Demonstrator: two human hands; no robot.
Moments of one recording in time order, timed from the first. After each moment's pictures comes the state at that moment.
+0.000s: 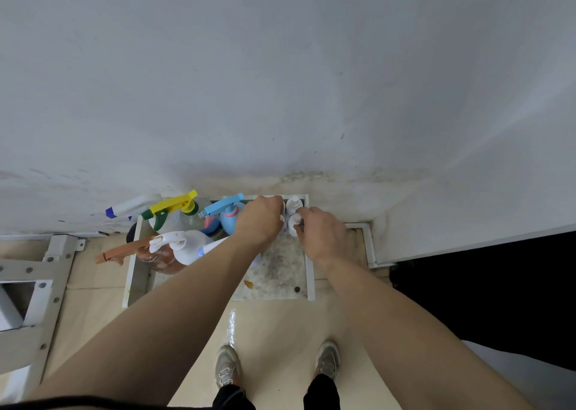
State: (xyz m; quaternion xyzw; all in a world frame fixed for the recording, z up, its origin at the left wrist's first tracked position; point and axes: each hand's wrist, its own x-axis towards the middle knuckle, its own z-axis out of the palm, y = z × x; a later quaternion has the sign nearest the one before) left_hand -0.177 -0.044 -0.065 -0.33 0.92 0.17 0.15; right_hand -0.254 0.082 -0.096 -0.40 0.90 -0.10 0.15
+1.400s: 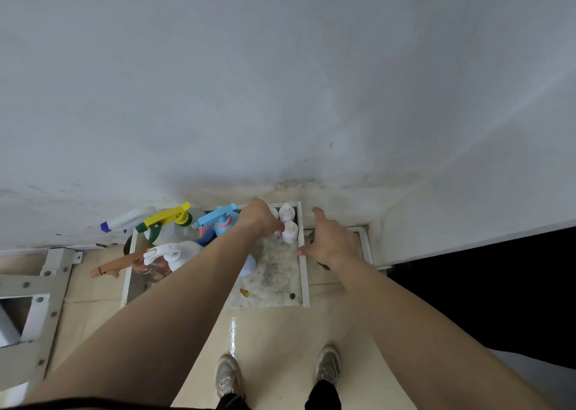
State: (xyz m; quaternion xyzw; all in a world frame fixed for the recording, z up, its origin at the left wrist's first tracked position) left_hand -0.200 -0.041 -0.016 -0.49 0.76 0.36 0.25; right_hand -0.282 0.102 -0.082 -0.33 0.89 -0.07 0.30
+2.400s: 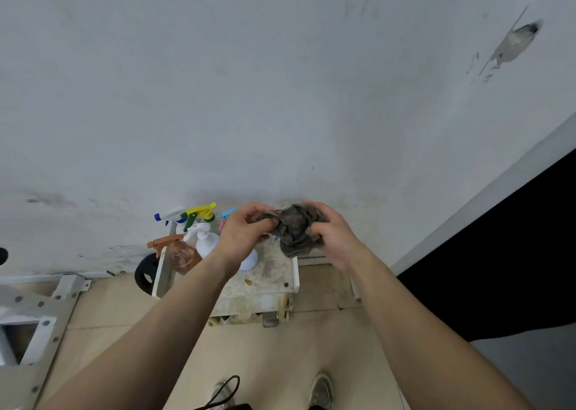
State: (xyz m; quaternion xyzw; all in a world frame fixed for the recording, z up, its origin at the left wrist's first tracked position) left_hand -0.055 0.061 0.134 -0.36 0.61 0.69 -0.15; right_hand -0.198 0.187 0.106 -0.14 0.63 -0.63 0.44
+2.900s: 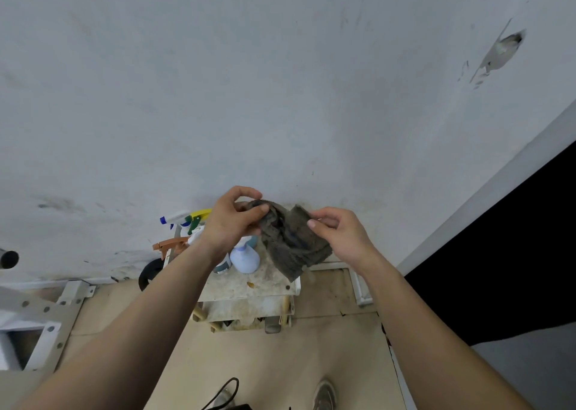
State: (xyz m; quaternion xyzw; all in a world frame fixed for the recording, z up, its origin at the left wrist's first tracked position) left_hand -0.039 0.050 0.172 -0.35 0.64 0.65 -0.18; right_hand -0.202 0.216 0.122 -0.28 0.74 -0.53 0.31
